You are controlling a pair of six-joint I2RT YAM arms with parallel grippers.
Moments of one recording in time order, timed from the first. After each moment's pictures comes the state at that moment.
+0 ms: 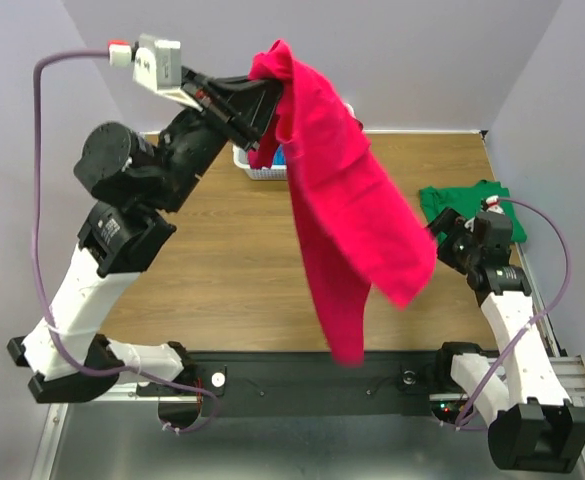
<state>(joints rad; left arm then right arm) -0.86 1.29 1.95 -0.20 -0.10 -0.29 -0.07 0.85 0.69 -0.46 -0.17 0.57</state>
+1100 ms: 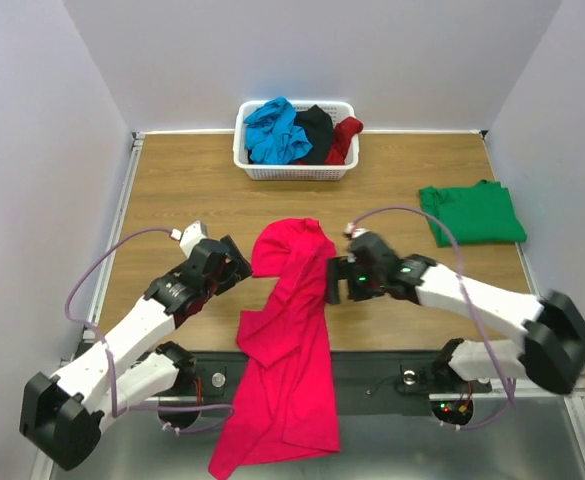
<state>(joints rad) -0.58 0.87 0.58 -0.50 -0.30 -0.94 0.73 1.13 0.70 -0.44 -0.05 0.61</state>
